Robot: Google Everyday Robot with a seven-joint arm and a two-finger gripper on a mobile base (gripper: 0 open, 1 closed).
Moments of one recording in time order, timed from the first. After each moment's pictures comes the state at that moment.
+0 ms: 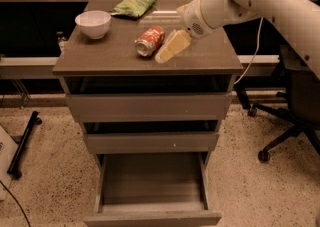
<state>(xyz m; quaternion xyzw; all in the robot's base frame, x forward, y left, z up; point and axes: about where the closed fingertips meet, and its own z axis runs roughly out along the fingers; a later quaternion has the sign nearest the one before) 0.699 -0.038 0.919 -0.55 0.71 0.12 0.42</state>
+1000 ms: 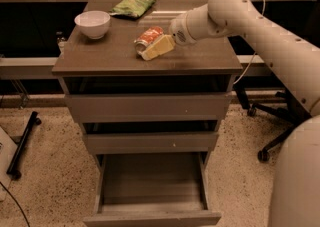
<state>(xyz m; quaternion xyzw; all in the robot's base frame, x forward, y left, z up) 0.764 -0.014 0.872 -0.46 0.75 0.18 0.45</state>
